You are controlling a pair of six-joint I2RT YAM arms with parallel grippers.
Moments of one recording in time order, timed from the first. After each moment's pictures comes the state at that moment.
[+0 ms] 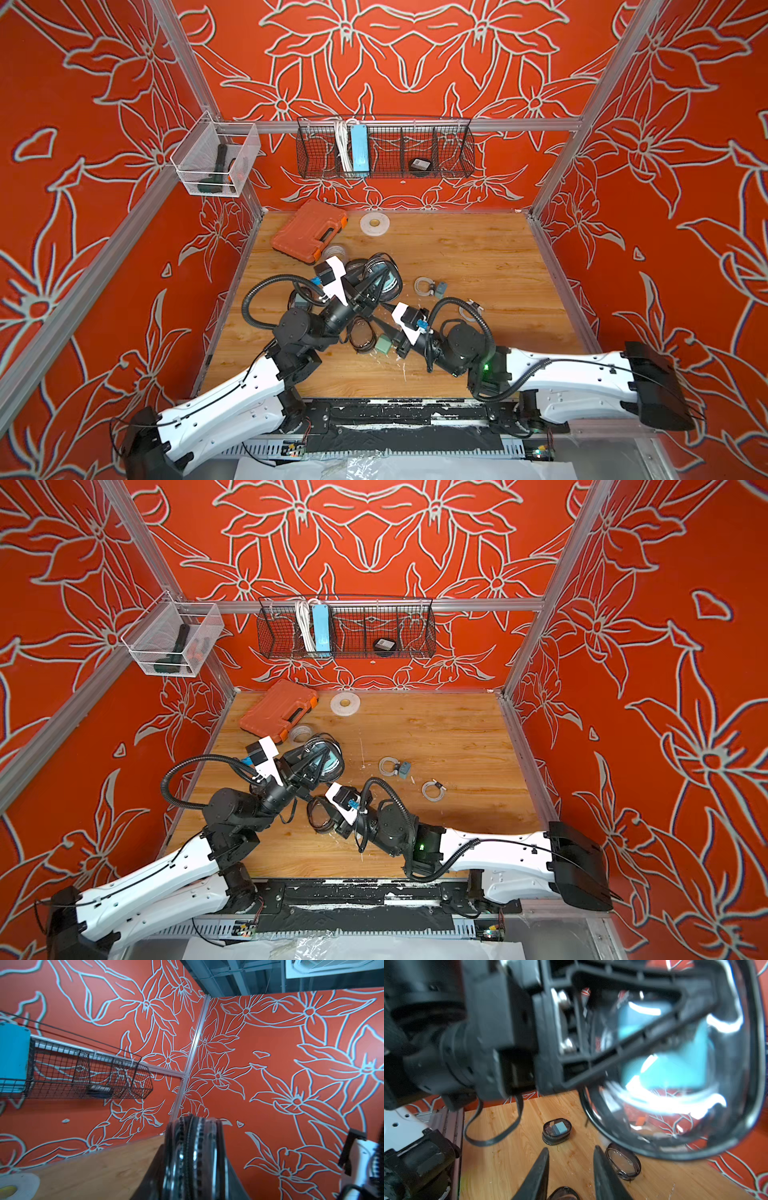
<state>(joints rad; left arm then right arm) -0.84 0.79 0.54 0.65 -0.09 -0.26 1.37 1.20 0.68 0.62 0.31 -0.20</state>
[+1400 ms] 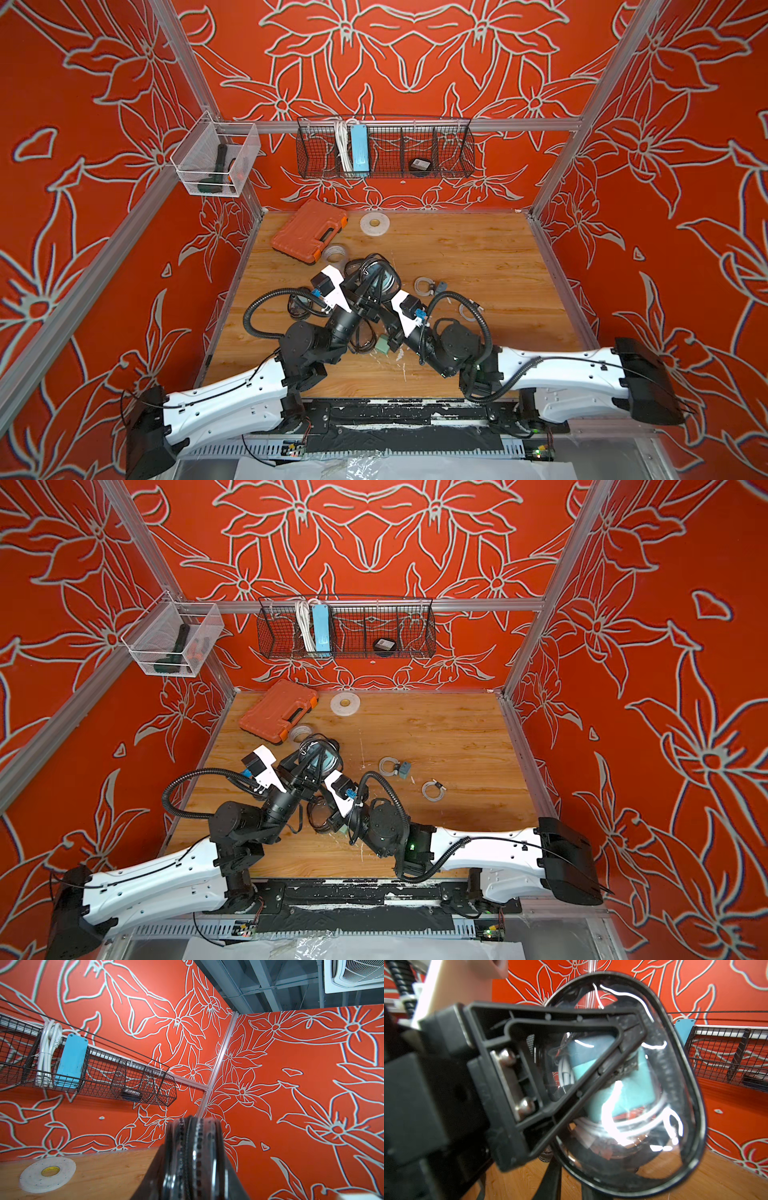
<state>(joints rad) -1.01 0.81 0.50 0.80 -0.43 -0.18 1.39 1.26 0.76 0.62 0.48 -0.09</state>
